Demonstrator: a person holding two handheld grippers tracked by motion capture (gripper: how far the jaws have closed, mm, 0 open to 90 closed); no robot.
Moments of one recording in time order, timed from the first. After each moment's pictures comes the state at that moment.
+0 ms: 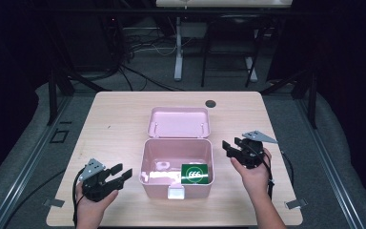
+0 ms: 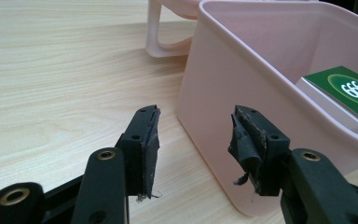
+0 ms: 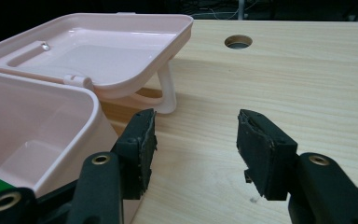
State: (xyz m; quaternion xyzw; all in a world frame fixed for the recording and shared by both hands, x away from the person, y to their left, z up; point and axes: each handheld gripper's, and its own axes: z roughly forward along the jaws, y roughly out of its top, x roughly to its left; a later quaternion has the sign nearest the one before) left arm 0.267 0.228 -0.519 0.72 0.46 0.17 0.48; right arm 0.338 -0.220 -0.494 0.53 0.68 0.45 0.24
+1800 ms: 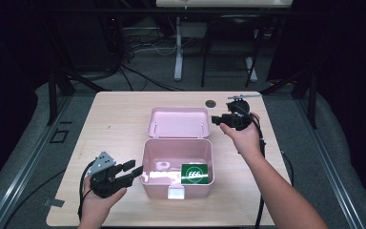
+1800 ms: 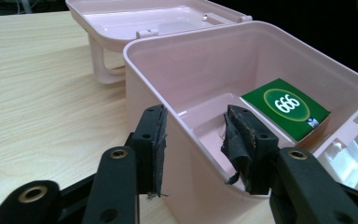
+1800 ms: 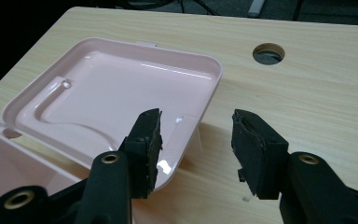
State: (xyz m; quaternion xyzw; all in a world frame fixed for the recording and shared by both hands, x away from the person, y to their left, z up) left arm 0.267 0.197 -0.482 0.75 0.40 0.15 0.50; right arm 0.421 -0.189 -0.426 0.55 0.72 0.40 0.15
